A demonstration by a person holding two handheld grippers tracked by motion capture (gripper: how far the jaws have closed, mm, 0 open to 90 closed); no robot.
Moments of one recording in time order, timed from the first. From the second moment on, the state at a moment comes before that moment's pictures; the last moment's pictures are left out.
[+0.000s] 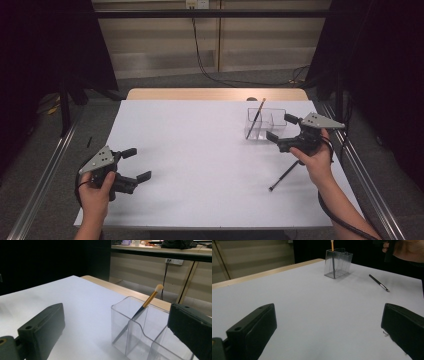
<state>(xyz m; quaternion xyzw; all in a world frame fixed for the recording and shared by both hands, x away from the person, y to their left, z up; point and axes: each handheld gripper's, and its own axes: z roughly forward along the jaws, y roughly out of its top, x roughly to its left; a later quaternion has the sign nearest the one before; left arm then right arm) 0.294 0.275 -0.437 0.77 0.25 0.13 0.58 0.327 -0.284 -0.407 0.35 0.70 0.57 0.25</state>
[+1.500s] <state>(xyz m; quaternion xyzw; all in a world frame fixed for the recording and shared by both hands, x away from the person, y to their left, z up) 0.294 0.274 -0.436 0.76 0.24 0.13 0.58 0.257 -0.332 -0.439 0.39 0.70 0.55 0.25</state>
